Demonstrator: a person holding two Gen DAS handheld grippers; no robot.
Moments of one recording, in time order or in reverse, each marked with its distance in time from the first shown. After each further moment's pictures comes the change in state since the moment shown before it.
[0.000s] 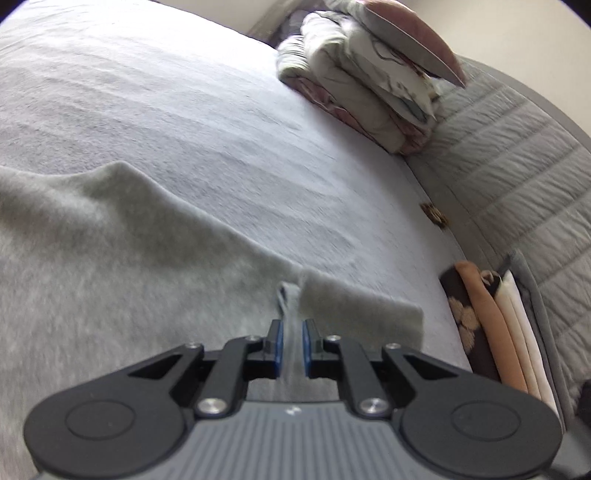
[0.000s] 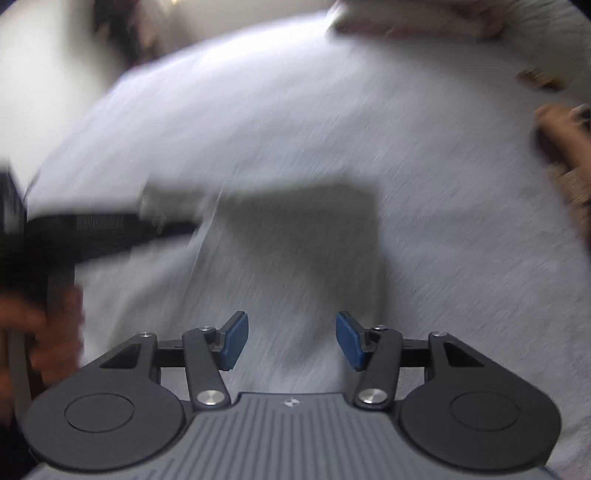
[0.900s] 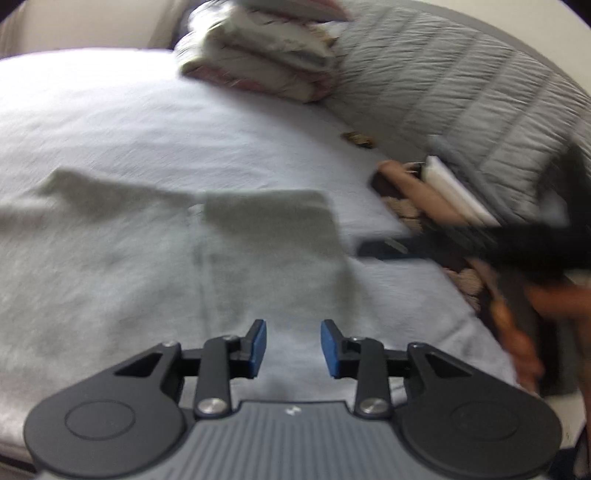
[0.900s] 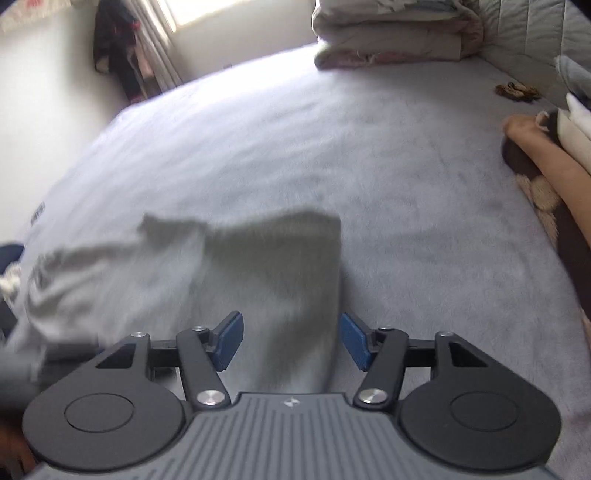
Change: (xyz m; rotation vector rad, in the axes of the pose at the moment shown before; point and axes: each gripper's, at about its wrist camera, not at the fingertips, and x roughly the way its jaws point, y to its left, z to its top) left arm -0.036 -0.051 -0.076 0.352 0.066 -0.064; right arm -0.040 -0.029 0.012 0.104 -0.230 0.031
